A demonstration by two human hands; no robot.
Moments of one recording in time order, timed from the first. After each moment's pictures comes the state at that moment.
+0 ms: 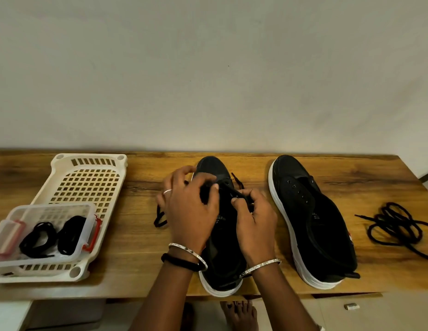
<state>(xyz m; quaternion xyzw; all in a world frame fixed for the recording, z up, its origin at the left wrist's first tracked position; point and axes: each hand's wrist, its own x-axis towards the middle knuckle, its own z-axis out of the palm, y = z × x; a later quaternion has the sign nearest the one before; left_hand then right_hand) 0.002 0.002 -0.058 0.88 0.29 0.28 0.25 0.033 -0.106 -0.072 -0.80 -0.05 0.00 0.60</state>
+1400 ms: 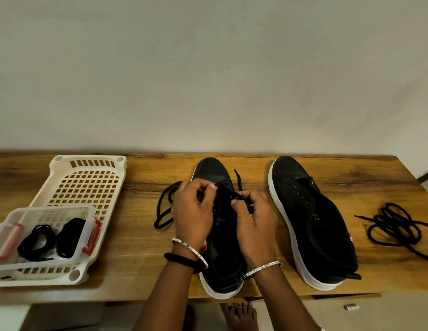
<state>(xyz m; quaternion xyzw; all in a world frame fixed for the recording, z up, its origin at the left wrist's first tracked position) 0.011 0.006 -0.075 0.78 0.29 0.26 0.49 0.034 -0.106 -0.074 -0.80 -0.06 0.01 0.59</state>
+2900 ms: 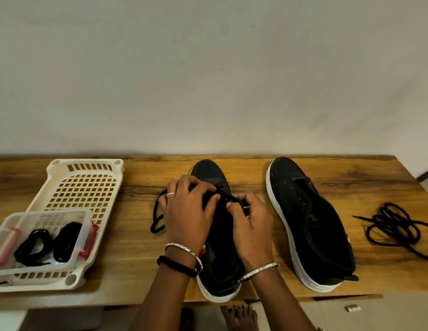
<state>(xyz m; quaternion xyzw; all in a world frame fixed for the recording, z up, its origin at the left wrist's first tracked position) 0.003 0.009 -0.070 0.91 0.25 0.23 0.22 0.034 -0.107 -0.075 -0.80 -0.07 0.02 0.59</state>
